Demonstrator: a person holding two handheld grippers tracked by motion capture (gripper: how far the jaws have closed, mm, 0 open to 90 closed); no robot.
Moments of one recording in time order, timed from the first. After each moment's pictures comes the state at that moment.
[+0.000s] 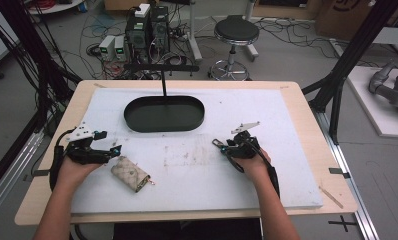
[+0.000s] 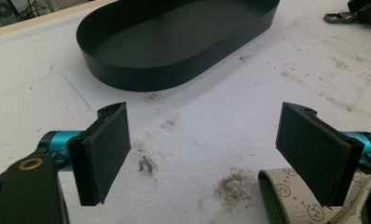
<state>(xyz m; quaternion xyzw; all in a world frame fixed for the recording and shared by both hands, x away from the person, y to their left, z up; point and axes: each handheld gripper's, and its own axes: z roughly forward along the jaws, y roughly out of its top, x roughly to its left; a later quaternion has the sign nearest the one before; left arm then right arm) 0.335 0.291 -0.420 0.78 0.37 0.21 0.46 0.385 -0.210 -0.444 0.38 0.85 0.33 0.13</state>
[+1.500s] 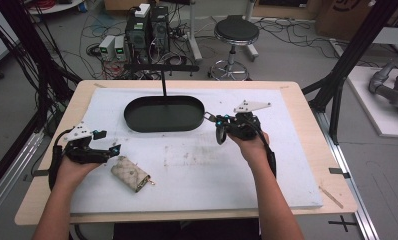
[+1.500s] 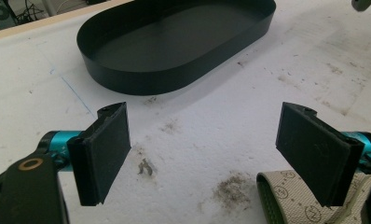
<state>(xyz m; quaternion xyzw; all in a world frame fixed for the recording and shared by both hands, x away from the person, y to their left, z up) 0.335 0.294 -0.419 0.78 0.36 0.20 0.47 0.388 -0.193 -0.358 0.32 0.80 0.48 0.17</state>
